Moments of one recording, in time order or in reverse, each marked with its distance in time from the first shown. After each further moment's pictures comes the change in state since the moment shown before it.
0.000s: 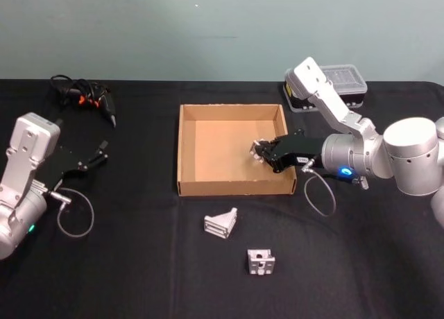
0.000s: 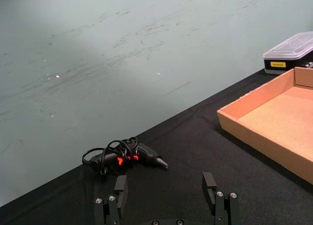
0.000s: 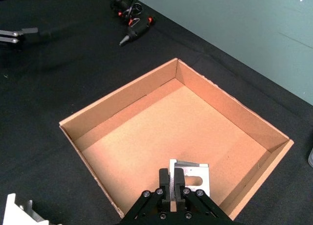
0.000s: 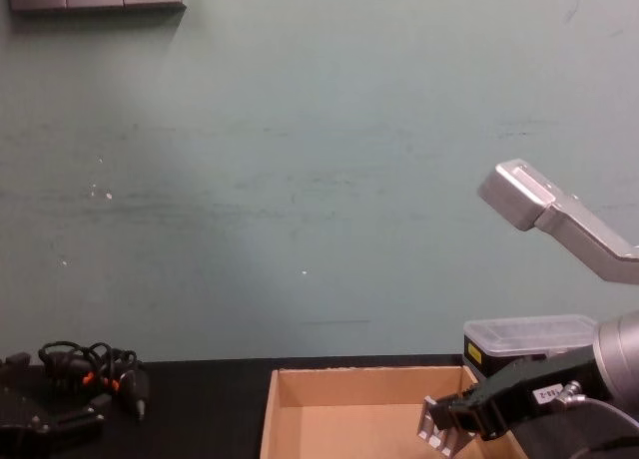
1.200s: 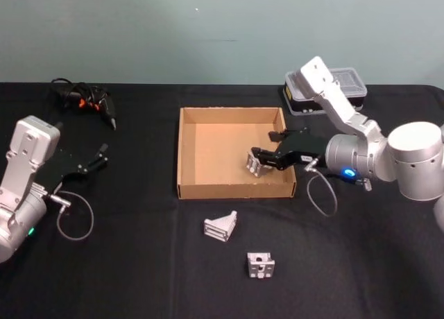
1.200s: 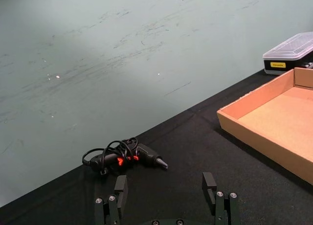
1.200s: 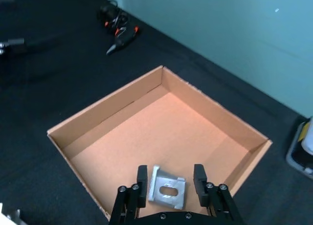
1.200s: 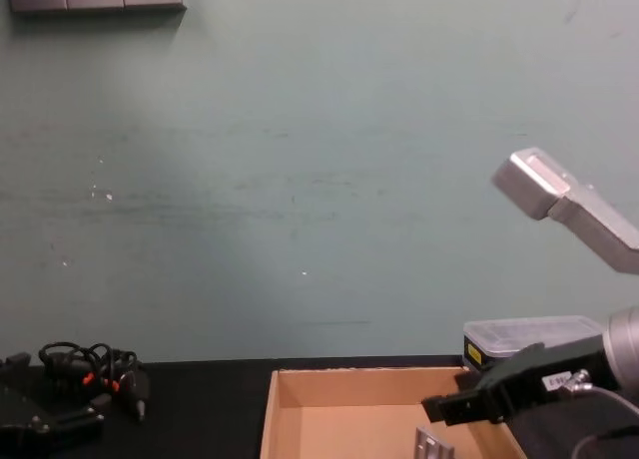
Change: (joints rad) left arm 0.000 0.000 0.000 0.000 0.000 0.000 0.000; right arm -0.035 -0.012 0.059 -0.027 -0.033 -0.001 -0.027
